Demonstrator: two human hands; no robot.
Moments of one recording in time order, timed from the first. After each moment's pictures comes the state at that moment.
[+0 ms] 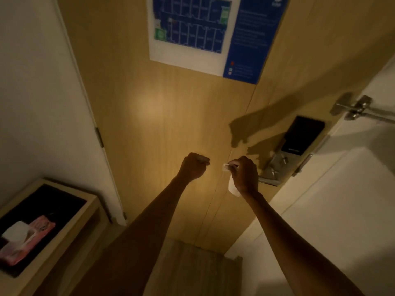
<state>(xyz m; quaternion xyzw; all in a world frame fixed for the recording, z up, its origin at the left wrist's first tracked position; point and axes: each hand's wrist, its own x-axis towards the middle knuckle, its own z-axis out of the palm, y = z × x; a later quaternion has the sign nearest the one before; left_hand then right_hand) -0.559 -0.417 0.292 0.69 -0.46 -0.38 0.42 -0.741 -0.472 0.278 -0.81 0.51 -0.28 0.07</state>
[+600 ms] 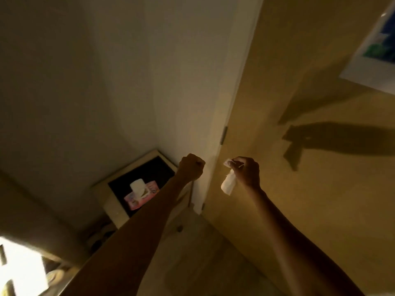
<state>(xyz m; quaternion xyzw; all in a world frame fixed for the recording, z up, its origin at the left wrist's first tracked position) -0.247 -0.187 0.259 0.85 -0.30 -0.21 0.38 -0.381 -0.340 0.246 -0.85 0.34 -0.24 0.31</state>
